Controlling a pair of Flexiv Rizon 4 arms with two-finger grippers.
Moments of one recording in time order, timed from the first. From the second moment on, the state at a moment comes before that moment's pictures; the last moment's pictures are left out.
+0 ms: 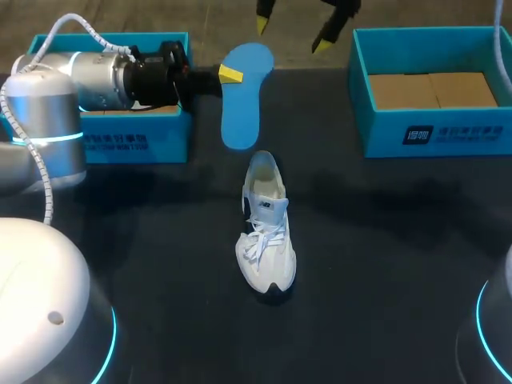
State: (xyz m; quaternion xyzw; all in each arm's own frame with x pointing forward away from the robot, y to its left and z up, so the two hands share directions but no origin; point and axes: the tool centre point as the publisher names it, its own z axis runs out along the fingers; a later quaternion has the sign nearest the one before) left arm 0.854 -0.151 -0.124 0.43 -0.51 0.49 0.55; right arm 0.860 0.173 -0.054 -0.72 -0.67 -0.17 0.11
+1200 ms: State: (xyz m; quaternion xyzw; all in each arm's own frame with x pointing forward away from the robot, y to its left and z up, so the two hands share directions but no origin) left arm 0.854 -0.151 -0.123 0.43 -0.51 0.49 0.55; right arm 0.848 0.124 -0.120 -0.71 -0.56 -0.33 0.27
